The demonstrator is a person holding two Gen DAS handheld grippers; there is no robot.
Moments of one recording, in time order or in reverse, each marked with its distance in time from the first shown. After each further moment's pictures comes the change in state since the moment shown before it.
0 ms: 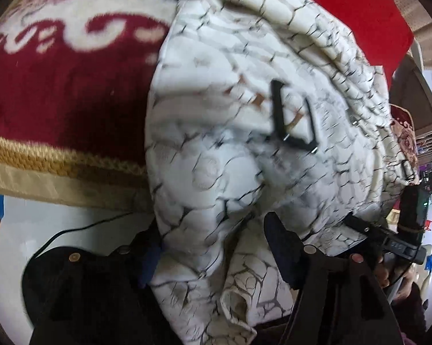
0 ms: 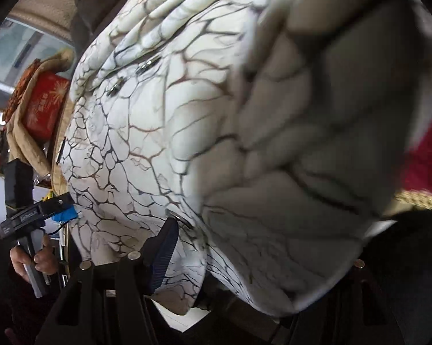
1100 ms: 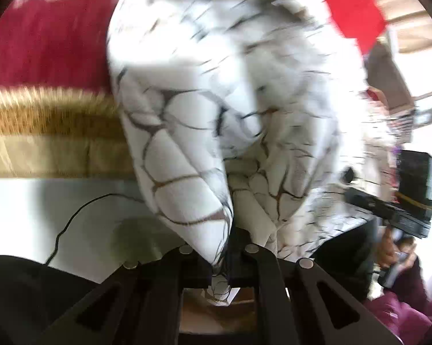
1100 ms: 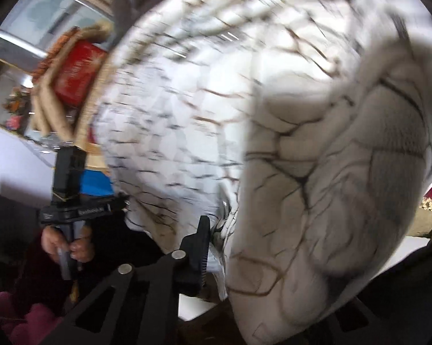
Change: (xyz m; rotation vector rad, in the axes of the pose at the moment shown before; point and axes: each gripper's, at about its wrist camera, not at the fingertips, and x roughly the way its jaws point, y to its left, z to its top) left arm 0.015 -0.007 -0.022 0.073 0.038 -0.237; right arm -0.016 0.051 -0.013 -0.171 0.008 0.148
